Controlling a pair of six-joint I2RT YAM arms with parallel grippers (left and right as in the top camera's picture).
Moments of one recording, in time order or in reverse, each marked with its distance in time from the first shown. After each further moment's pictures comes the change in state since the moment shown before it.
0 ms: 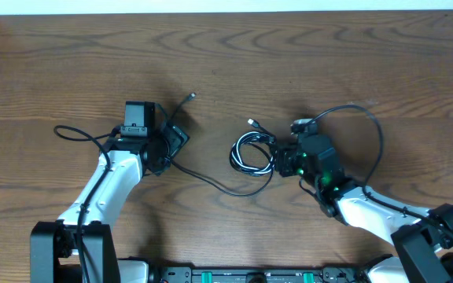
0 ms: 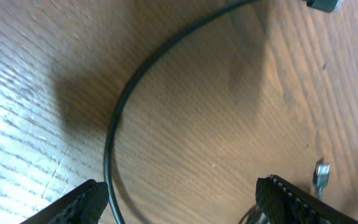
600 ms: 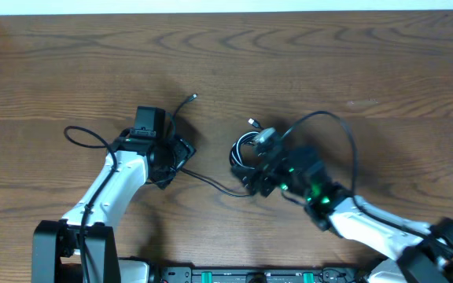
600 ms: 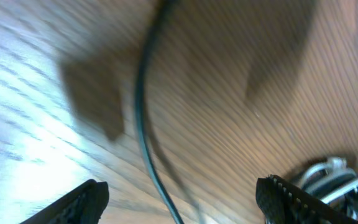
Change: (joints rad) left arm -0.047 -0.001 0.000 -0.156 -0.002 -0.057; right arm 0.209 -0.043 0.001 0.119 -0.243 -0.227
